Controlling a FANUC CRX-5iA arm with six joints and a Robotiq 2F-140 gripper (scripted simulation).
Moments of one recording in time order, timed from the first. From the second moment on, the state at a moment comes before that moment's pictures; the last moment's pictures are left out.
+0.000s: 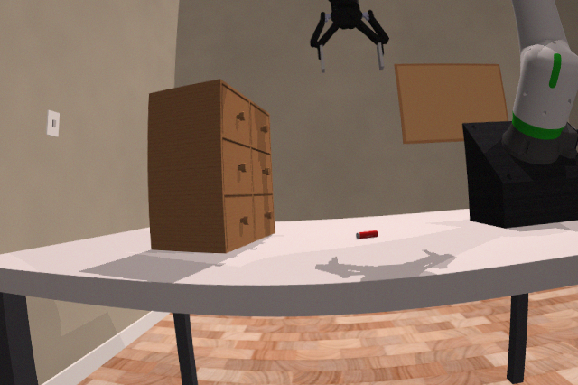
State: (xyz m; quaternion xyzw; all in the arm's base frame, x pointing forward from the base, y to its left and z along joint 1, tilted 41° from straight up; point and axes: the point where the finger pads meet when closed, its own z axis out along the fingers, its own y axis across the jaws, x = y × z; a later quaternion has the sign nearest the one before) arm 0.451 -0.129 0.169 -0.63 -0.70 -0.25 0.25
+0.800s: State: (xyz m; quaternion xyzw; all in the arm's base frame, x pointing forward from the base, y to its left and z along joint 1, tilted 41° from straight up) arm 0.453 -0.119 0.158 -0.77 -0.53 -0.18 0.30
